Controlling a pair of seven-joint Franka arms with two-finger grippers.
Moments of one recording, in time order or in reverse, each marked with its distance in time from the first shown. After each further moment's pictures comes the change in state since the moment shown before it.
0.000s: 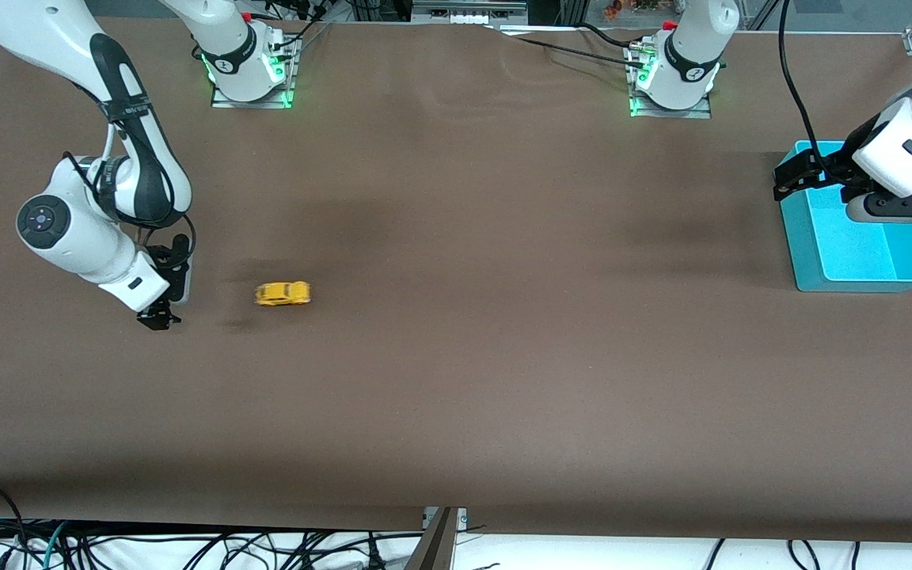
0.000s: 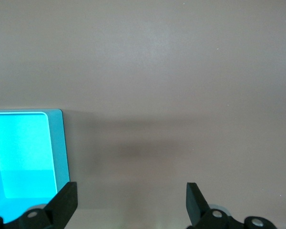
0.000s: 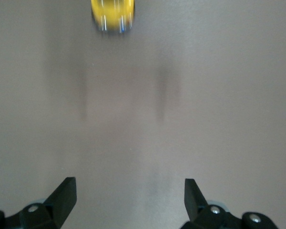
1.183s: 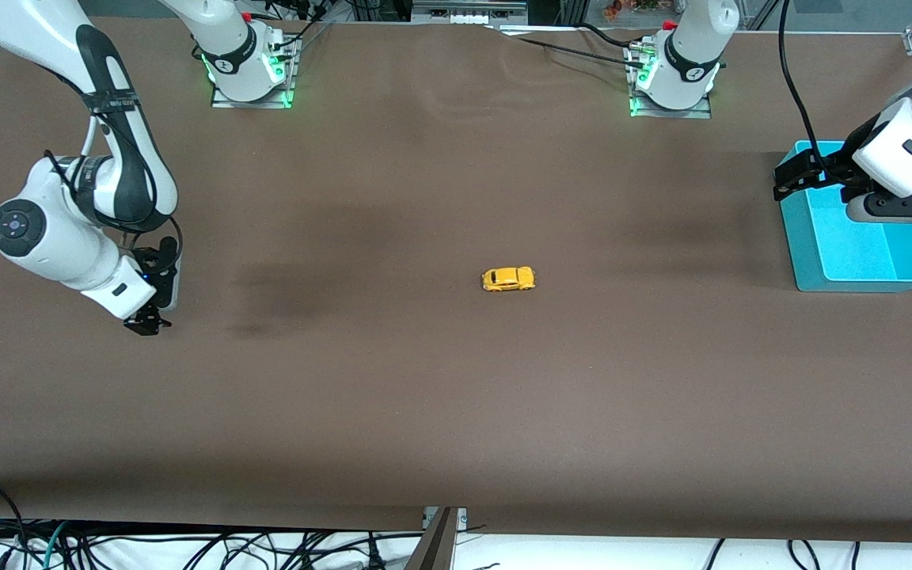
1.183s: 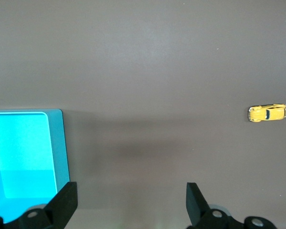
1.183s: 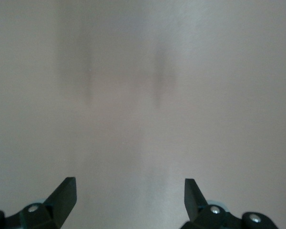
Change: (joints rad) left arm 0.000 0.000 0.000 0.000 0.000 0.000 0.000; right arm -0.001 -0.002 0.000 0.132 0.021 -0.168 0.002
